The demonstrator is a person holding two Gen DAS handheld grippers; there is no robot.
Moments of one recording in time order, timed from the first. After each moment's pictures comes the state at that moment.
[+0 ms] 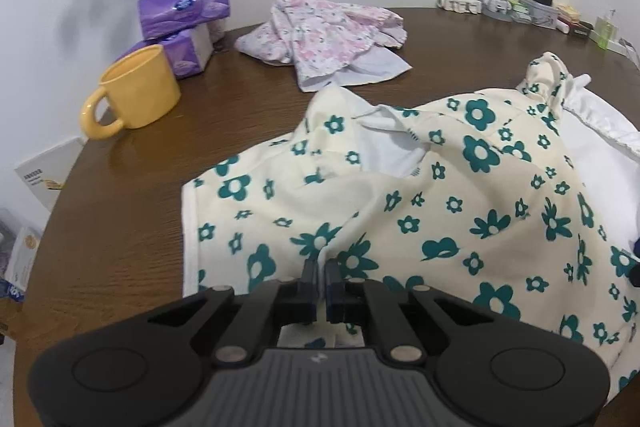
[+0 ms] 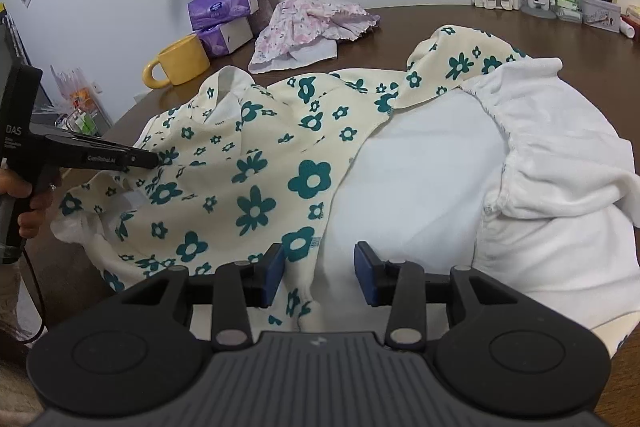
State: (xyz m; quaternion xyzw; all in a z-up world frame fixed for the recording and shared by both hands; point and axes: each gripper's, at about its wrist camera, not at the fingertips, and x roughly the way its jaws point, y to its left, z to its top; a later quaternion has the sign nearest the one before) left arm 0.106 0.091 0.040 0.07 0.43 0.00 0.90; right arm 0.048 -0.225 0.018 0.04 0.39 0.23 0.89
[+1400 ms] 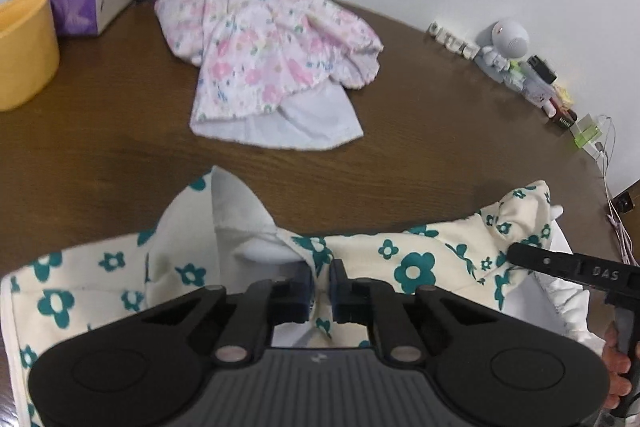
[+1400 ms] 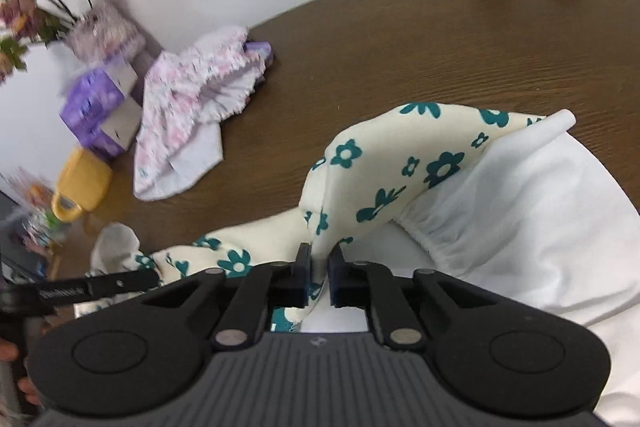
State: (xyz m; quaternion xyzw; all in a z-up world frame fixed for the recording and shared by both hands) left arm 0.256 0.067 0.041 -0.13 0.48 -0.09 0.86; right arm 0.253 -0.253 0.028 0.20 0.45 0.14 0.86
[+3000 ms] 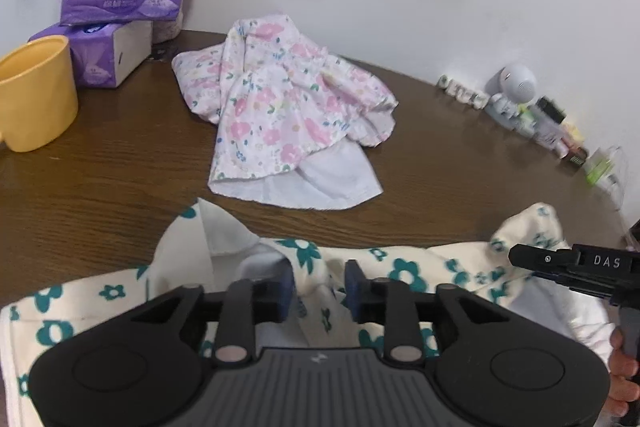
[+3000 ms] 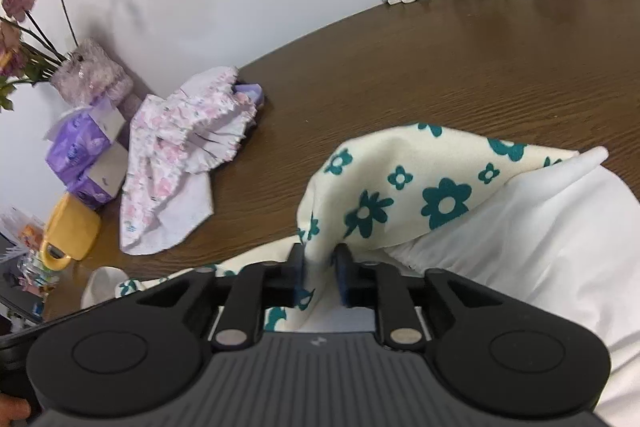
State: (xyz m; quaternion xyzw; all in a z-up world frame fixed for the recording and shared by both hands) left arm 0.250 0.073 0.045 -0.12 0.40 -0.06 0.90; right arm 0.279 -0.245 0.025 0.21 0.41 0.12 0.88
